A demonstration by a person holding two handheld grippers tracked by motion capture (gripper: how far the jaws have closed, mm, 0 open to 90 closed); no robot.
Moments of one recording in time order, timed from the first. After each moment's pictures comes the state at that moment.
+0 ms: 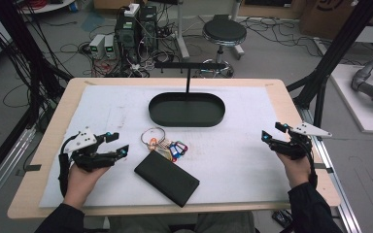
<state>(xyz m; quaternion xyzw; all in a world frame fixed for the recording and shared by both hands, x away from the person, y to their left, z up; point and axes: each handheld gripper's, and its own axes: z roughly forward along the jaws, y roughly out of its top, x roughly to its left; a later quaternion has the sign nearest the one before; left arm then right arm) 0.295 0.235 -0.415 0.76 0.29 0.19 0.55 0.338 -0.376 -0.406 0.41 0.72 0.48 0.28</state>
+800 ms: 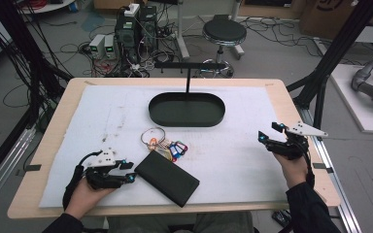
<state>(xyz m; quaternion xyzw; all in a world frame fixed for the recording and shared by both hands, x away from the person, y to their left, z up) 0.283 0.211 -0.452 0.85 0.25 0.10 0.45 0.338 -0.366 -0.405 0.40 0.73 0.48 0.28</state>
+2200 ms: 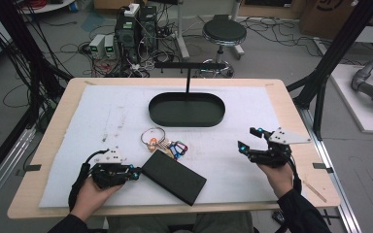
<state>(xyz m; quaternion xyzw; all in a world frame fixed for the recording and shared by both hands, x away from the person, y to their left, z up) 0.281 0.190 -0.437 0.85 0.27 0.06 0.45 0.310 -0.304 -0.397 0.30 0.76 0.53 0.23</state>
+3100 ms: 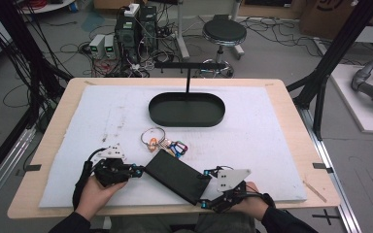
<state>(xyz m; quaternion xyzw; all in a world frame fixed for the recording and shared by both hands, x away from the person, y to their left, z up) 0.285 0.186 -0.434 0.84 0.31 0.03 0.45 0.249 -0.193 -0.439 0.01 0.89 0.45 0.11</state>
